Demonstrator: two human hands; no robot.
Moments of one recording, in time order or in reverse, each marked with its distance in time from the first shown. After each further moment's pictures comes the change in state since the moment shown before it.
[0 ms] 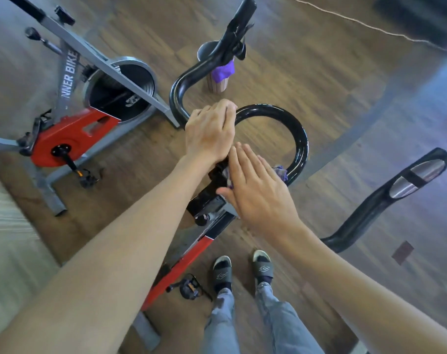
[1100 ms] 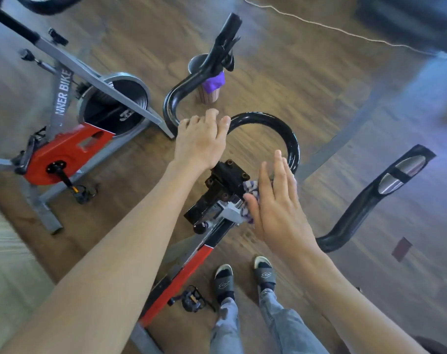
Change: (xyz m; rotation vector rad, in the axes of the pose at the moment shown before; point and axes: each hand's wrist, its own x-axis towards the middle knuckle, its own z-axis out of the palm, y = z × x) left_hand 0.002 -0.007 -0.006 0.192 -0.167 0.011; right_hand -0.043 0.011 0.009 0.194 0.122 0.287
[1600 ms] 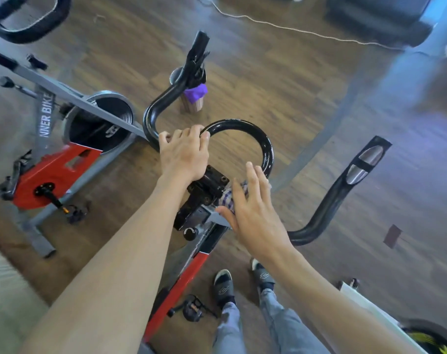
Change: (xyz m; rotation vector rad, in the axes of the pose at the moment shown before) left_hand -0.006 0.009 0.008 0.138 0.044 0.028; right_hand -0.006 -0.011 -0.008 -0.053 -0.069 -0.003
